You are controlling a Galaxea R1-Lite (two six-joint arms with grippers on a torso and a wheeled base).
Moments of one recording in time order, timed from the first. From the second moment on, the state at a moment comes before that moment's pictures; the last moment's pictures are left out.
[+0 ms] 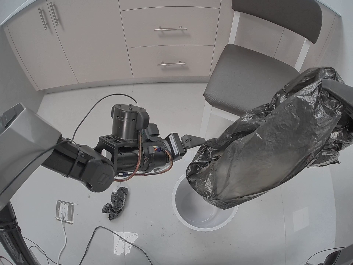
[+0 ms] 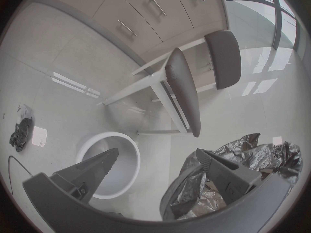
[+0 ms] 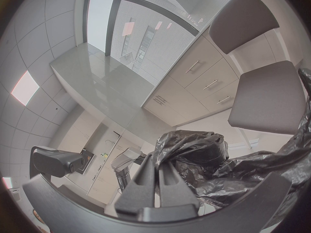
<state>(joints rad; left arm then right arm) -0.59 2.04 -1.08 -0.60 -0.37 -0.81 0.64 1.05 -0.90 -0.27 0.36 0.57</state>
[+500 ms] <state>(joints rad) -0.69 2.01 -1.06 -0.60 -0.37 -0.84 0.68 1.08 -0.90 -0.29 0.35 0.56</state>
